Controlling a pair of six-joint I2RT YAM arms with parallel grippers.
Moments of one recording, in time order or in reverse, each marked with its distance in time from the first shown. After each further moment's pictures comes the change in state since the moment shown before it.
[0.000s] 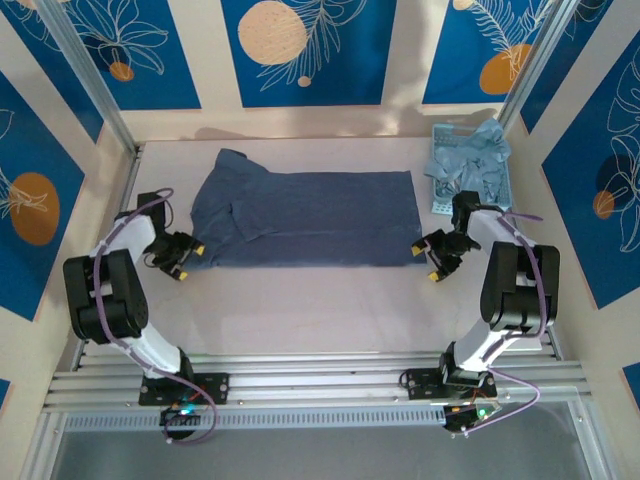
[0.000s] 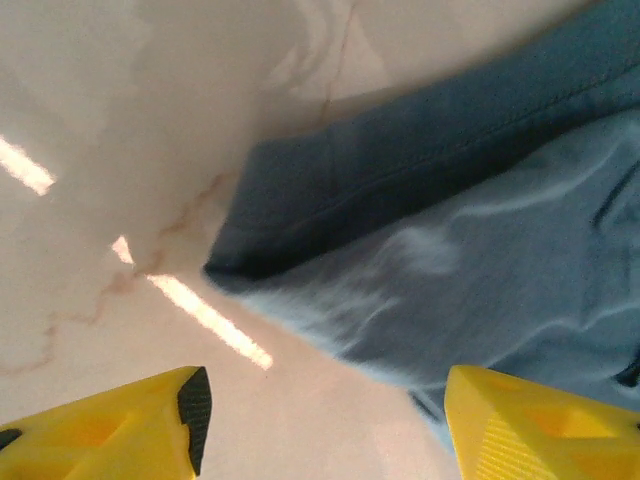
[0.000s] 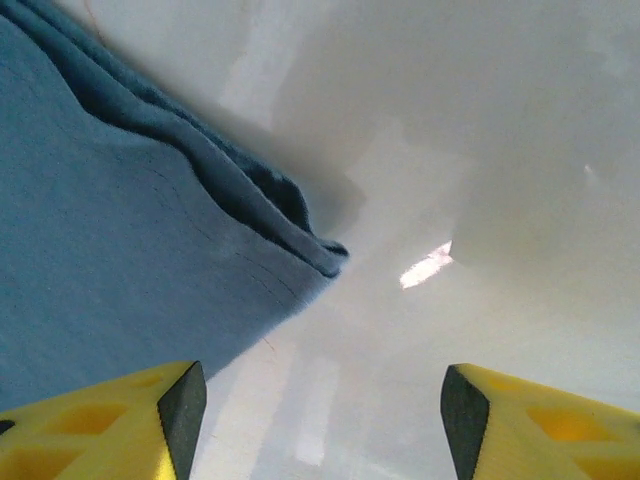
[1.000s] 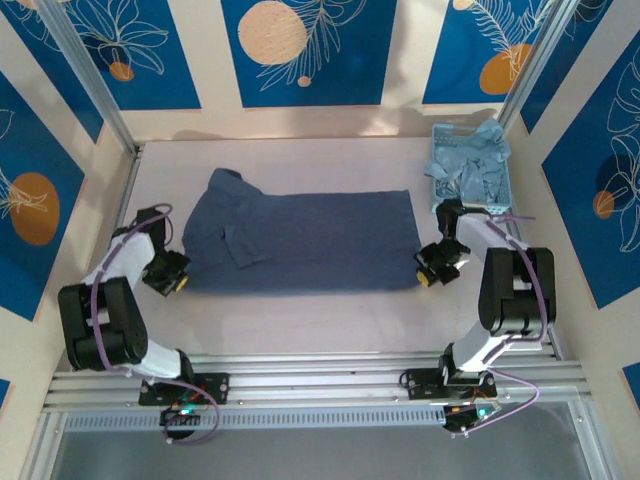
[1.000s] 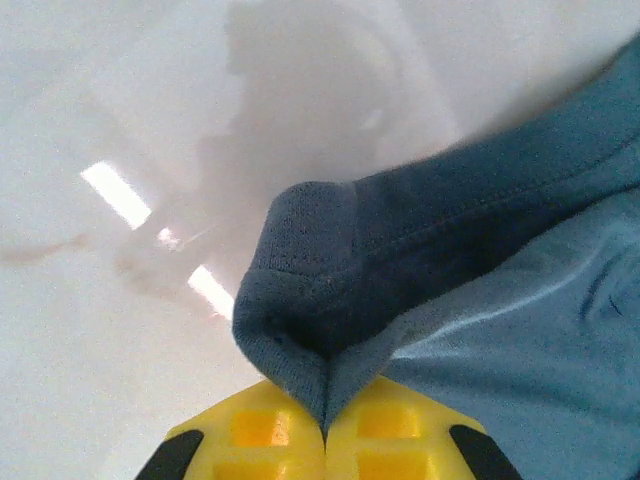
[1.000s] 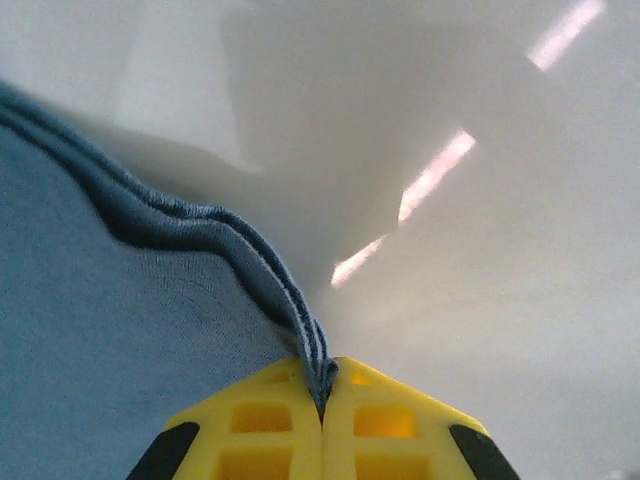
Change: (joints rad) left arm 0.000 -0.216 -0.170 -0.138 -0.228 0.005; right arm 0.097 -0.064 -0.069 -0.161 0.182 0.121
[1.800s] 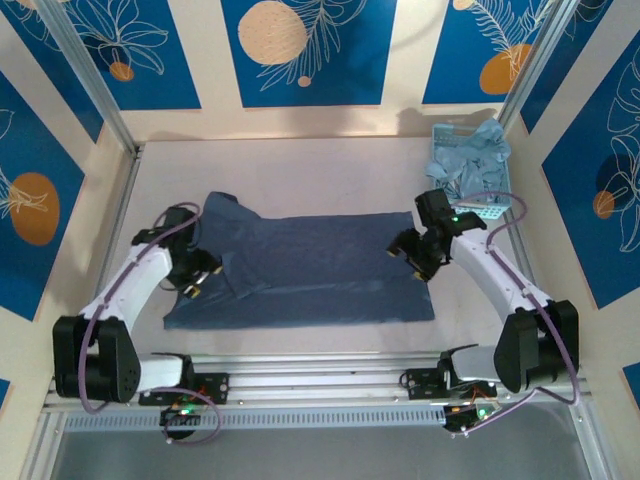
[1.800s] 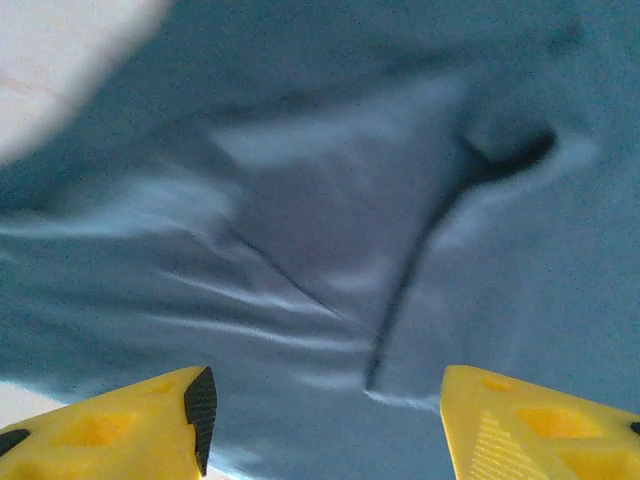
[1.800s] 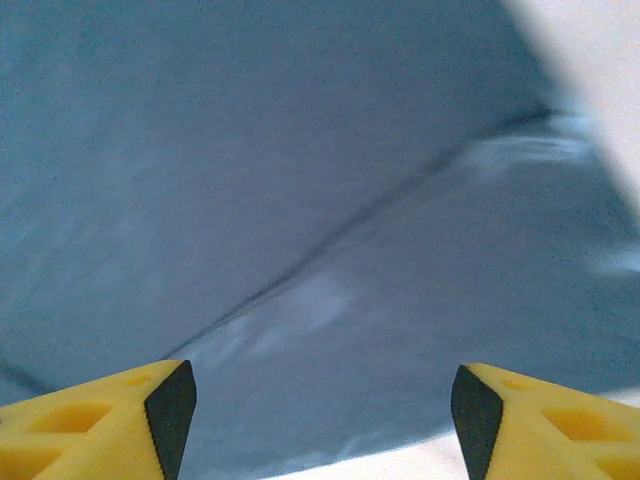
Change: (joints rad) left arm -0.320 -0.130 0.016 -0.007 0.109 -0.114; right arm 0.284 -0.277 0.050 0.109 -0.027 -0.109
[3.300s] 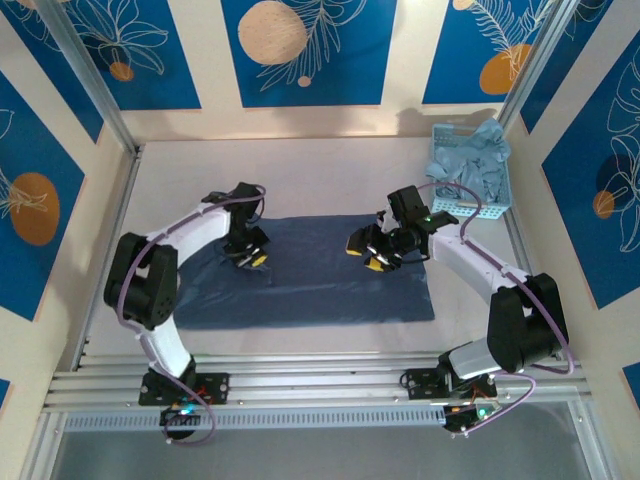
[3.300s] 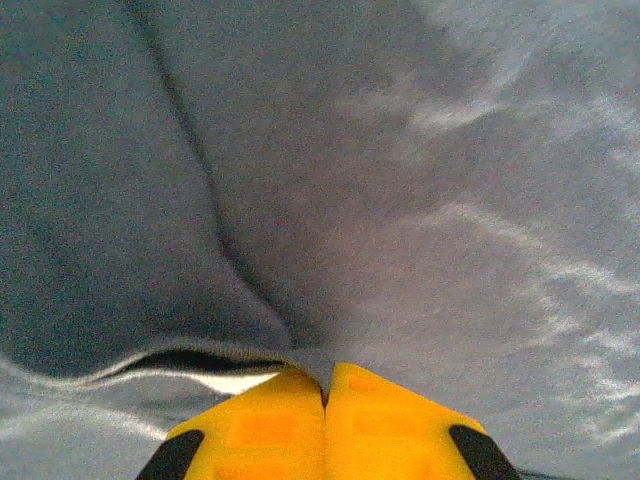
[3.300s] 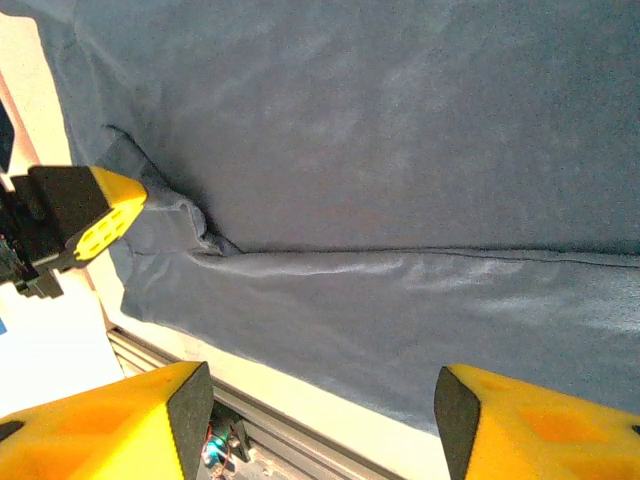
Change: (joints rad) left arm -0.265 0.479 0.368 0.054 0.040 -0.046; right arm 0.111 0.116 0.000 0.240 -0.334 -0.104
